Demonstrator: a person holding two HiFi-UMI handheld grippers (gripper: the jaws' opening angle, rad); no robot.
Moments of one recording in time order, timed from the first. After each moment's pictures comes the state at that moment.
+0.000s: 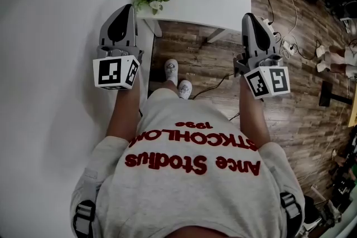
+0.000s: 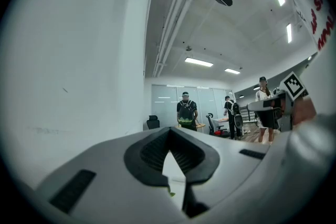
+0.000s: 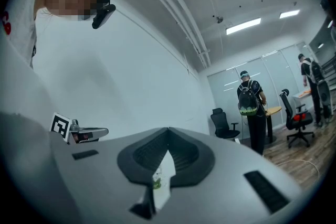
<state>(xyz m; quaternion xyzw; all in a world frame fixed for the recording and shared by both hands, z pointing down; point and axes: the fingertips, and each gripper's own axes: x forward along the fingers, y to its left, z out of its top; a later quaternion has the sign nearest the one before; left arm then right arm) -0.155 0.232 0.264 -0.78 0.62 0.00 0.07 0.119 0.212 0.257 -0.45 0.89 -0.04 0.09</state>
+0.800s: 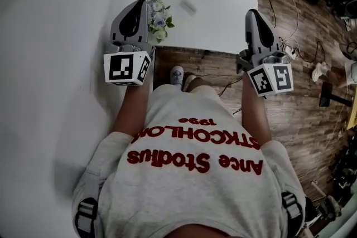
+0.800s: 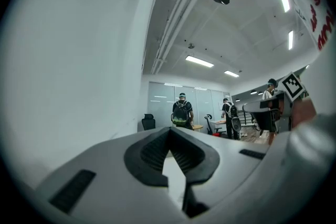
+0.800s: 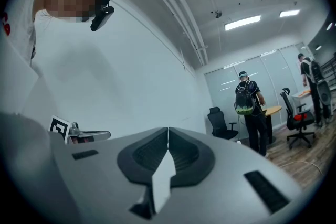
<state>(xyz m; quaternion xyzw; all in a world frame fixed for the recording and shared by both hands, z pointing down) -0.171 0.077 0.268 -0.80 0.59 0.01 0.05 0.080 0.071 0.250 -0.47 0.88 -0.05 0.08</state>
